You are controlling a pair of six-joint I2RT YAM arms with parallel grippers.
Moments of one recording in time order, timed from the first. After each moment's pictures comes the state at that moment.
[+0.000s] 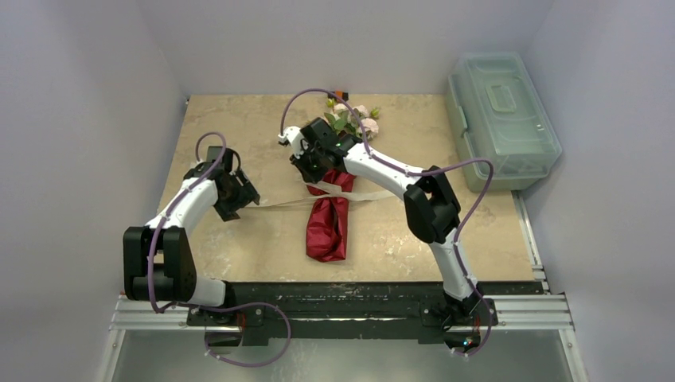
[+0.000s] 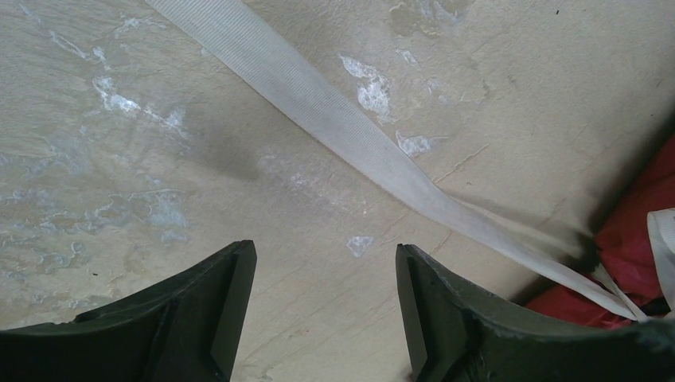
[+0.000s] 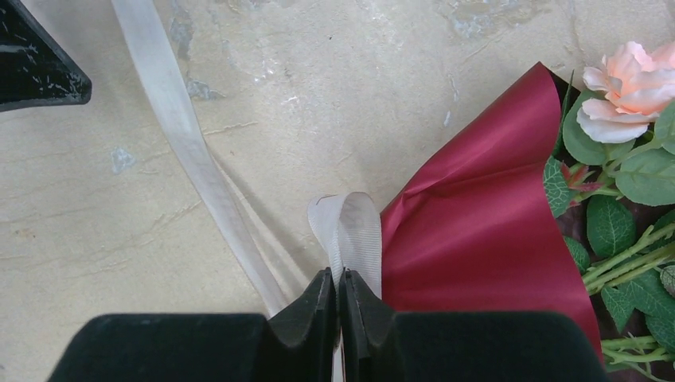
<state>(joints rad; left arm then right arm) -0.01 1.42 0.91 -0.68 -0.03 -0.67 0.78 2.19 1.89 -0.57 -0.17 -0.17</state>
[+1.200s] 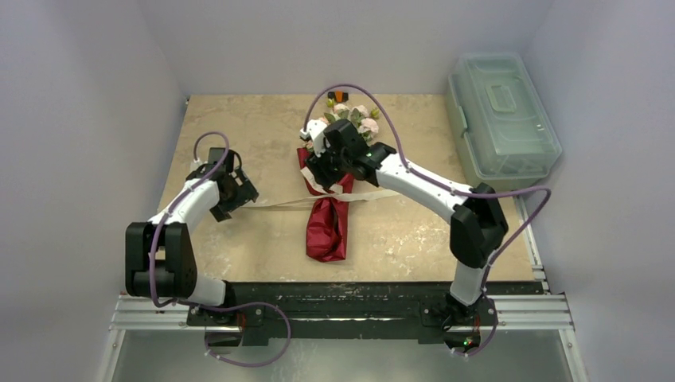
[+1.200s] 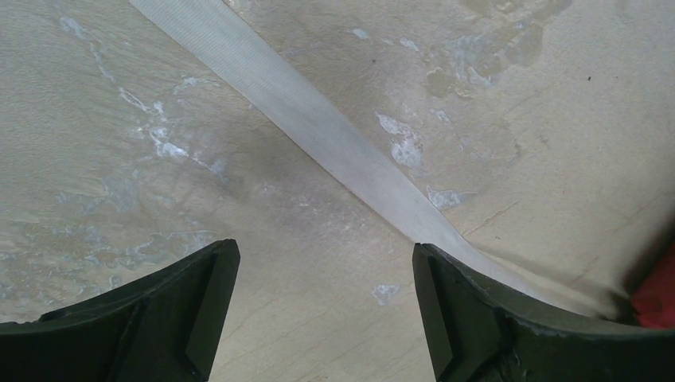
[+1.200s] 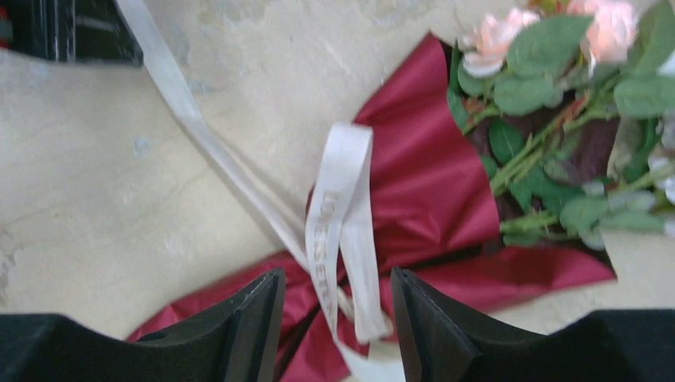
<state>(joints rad) -0.01 1.44 0.87 -0.59 -0.13 -0.65 0.79 1.88 1.63 -0.46 -0.06 -0.10</state>
